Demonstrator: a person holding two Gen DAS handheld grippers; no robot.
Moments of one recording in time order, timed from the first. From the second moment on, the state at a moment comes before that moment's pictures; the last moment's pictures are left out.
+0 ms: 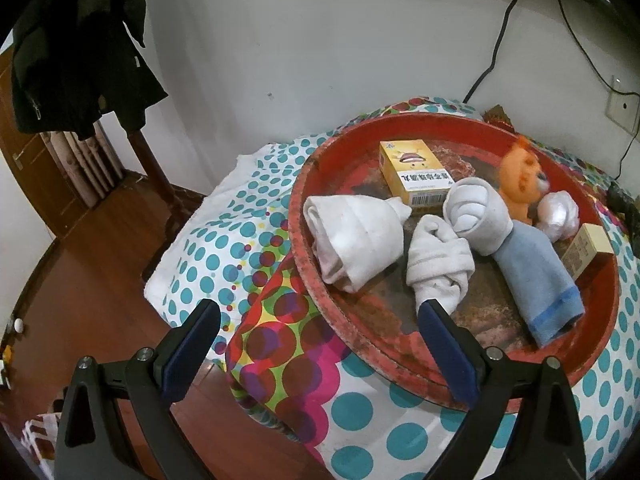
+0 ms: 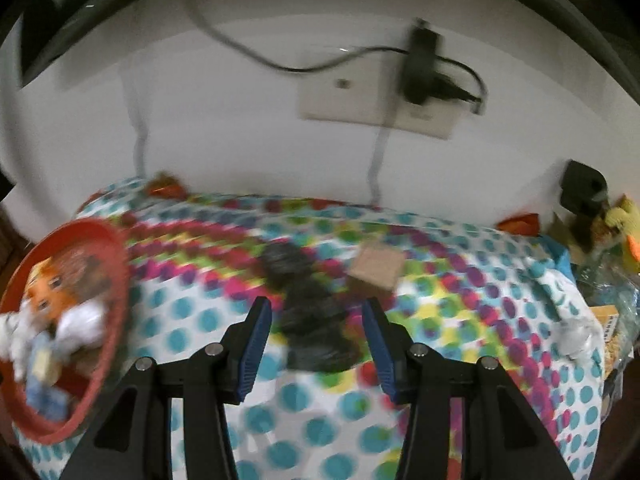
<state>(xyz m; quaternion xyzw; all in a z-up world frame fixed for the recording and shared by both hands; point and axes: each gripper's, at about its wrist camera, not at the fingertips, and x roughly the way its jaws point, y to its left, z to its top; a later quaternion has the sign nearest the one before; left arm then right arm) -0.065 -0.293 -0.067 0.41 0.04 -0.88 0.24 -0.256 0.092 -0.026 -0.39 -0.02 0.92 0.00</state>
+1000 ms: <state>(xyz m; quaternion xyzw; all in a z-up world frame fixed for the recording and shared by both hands) -0.072 -0.279 -0.078 0.43 0.02 -0.87 0.22 -0.346 0.131 -0.087 -0.44 0.03 0.90 0.06</state>
